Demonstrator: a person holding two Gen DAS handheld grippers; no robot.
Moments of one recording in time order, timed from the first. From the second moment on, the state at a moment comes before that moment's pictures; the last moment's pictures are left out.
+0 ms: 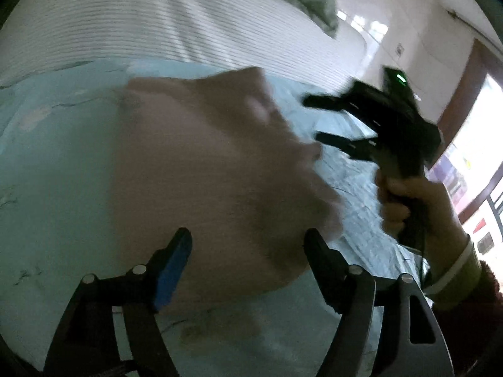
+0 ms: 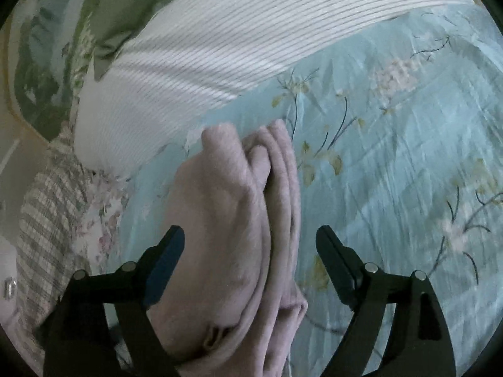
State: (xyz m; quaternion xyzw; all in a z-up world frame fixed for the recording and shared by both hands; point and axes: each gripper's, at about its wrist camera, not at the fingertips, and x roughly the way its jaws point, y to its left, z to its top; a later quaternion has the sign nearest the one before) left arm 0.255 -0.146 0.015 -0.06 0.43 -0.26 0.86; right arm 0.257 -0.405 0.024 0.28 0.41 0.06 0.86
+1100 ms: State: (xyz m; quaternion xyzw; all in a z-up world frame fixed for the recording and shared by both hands) left arm 0.344 -0.057 -0.009 -0.18 0.46 -0.26 0.83; right arm 0.268 -0.320 -0.013 0.30 0.46 0.17 0.82
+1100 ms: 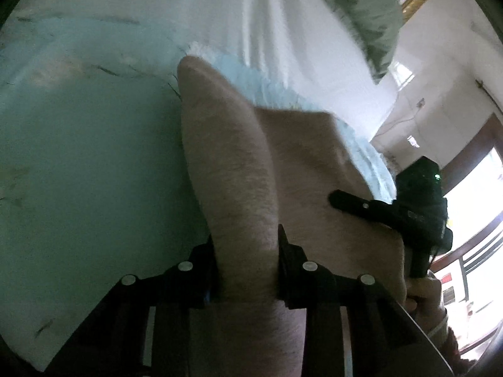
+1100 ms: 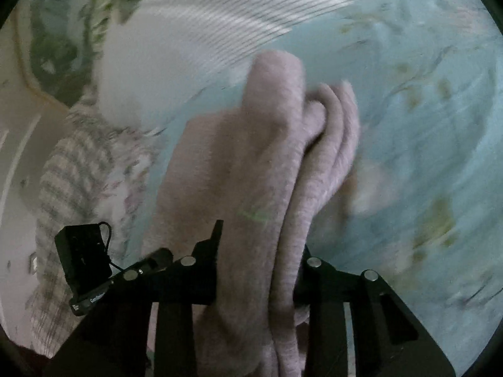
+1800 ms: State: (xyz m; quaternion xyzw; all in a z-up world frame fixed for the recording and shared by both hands) left arm 0.213 0.093 -0.028 -0.21 0.45 -0.13 0.86; right arm 0.245 -0.180 -0.072 0.30 0.50 0.25 0.77
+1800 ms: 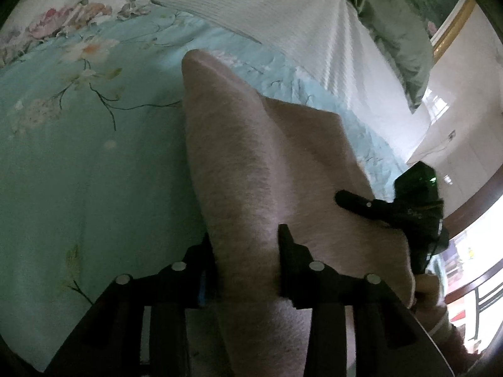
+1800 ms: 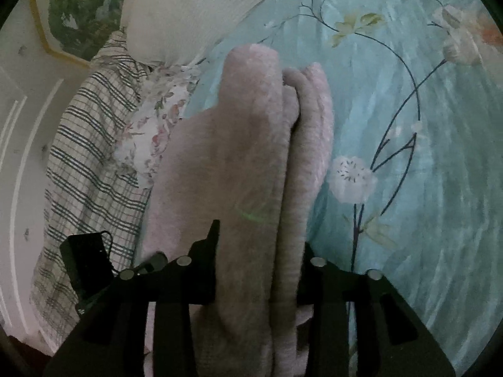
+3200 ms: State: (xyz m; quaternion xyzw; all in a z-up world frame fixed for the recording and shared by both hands) left arm 0.055 0.057 -0.013 -0.04 0.44 -0.13 0.89; right arm 0.114 -0.176 0.008 0.17 0.45 0.27 0.83
